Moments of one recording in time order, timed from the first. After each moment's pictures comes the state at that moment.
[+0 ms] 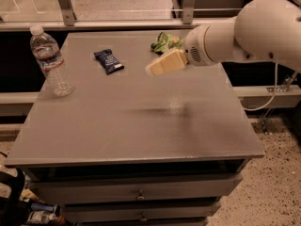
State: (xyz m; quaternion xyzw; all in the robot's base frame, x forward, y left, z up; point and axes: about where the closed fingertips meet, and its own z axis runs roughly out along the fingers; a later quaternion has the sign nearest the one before) arm 0.618 -0.076 0.939 -0.36 0.79 0.12 0.48
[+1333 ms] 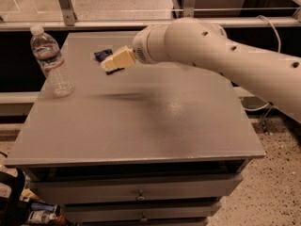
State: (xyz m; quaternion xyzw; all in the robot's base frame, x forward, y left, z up) arm 0.679 0.044 0.921 -0.37 0.75 0.14 0.53
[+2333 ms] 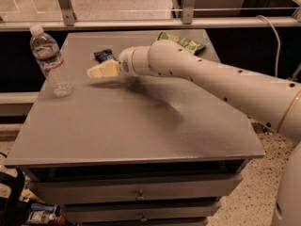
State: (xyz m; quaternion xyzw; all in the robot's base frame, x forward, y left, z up) arm 0.723 0.110 0.844 -0.31 0.77 0.27 0.49
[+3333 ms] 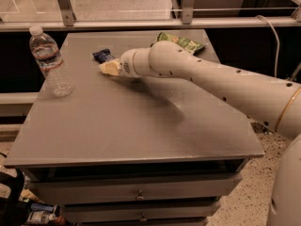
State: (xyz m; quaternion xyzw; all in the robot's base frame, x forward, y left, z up) arm 0.725 0.112 0.828 -0.31 0.78 0.27 0.48
